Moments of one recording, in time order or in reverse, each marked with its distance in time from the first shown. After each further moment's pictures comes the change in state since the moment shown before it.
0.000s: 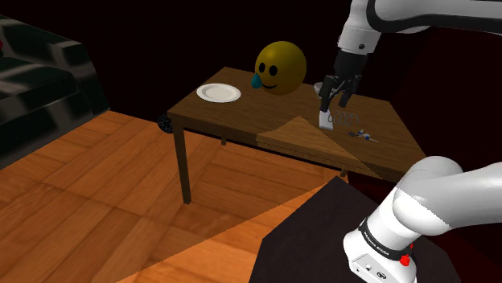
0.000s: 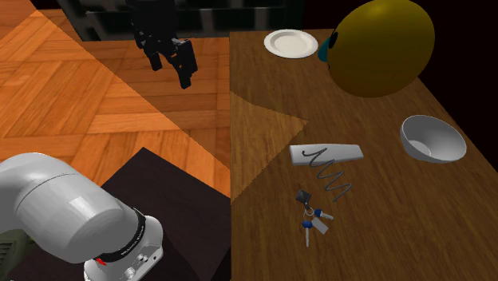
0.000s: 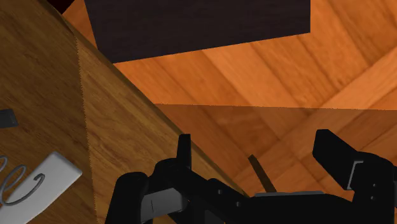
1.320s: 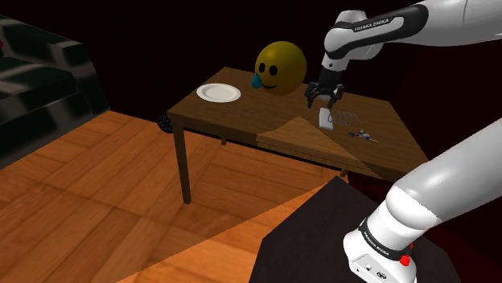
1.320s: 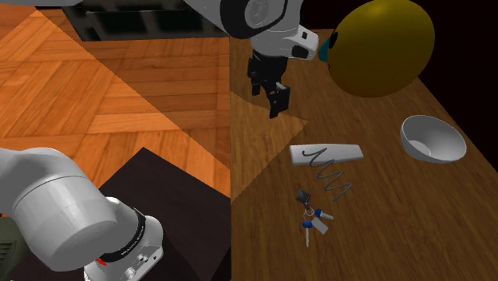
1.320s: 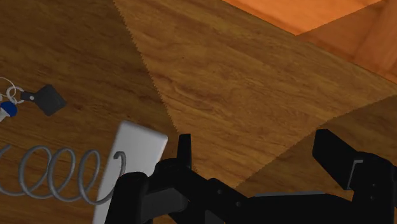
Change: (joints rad) arm -0.172 0.513 -0.177 0.149 -0.048 0.390 0.099
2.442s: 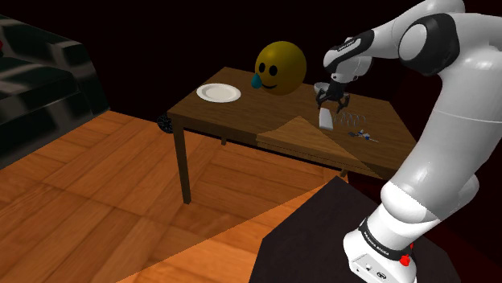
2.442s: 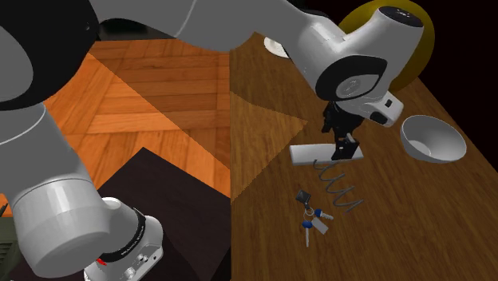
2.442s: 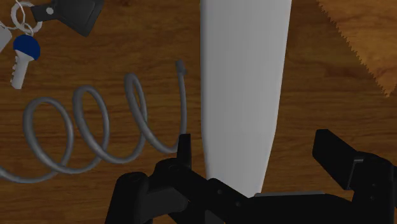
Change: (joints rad) arm -0.159 0.489 -0.148 0.318 0.147 0.174 0.024
